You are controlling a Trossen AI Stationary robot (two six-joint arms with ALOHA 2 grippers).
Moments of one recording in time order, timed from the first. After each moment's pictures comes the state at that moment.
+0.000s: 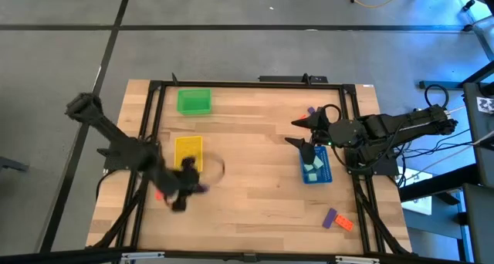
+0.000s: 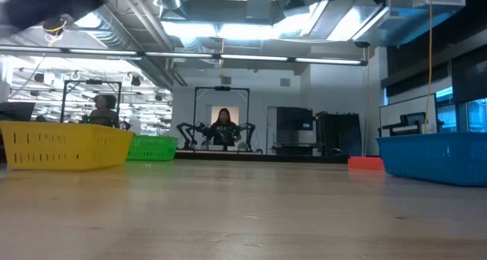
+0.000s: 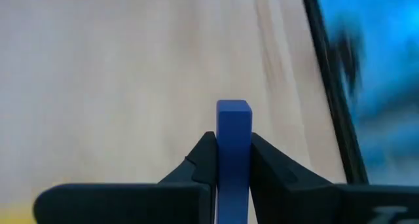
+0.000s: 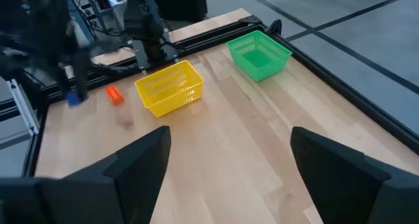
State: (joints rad) left arm -0.63 1.15 0.87 -0.49 -0.32 -0.55; right arm 0.26 1.05 1.06 -0.51 0.51 0.44
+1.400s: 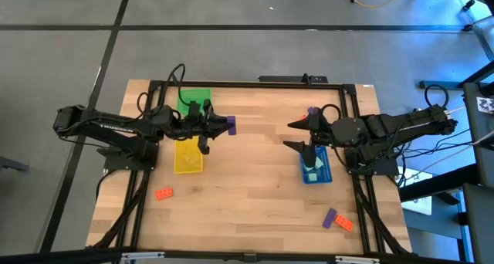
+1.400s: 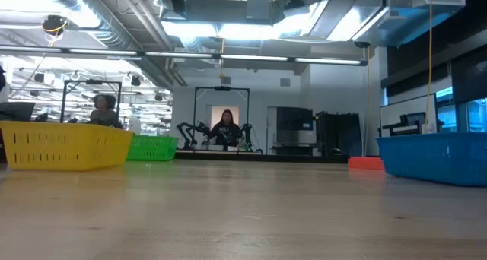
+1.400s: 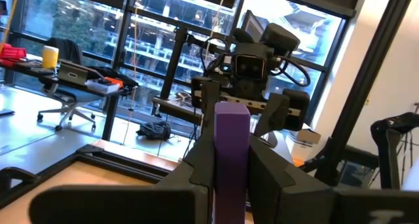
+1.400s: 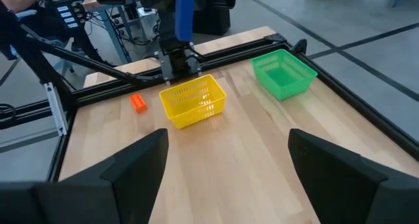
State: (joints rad) left arm 0.02 1.08 0.65 0.70 -0.08 -0.28; right arm 0.26 1.05 1.06 -0.42 0.43 0.36
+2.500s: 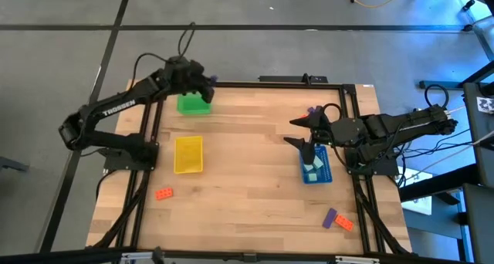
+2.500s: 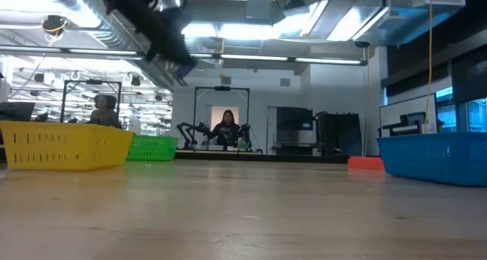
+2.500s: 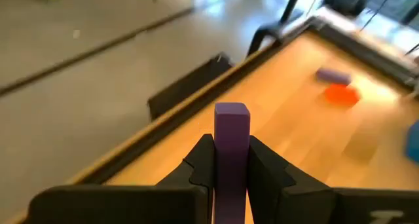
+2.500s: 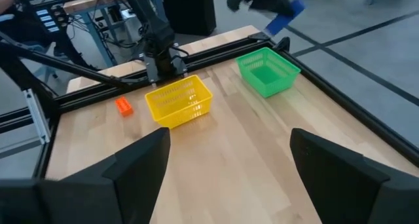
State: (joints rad) left arm 0.69 1.17 0.95 -0.26 0.02 -0.17; right arm 0.26 1.05 1.06 -0.44 0.50 0.39
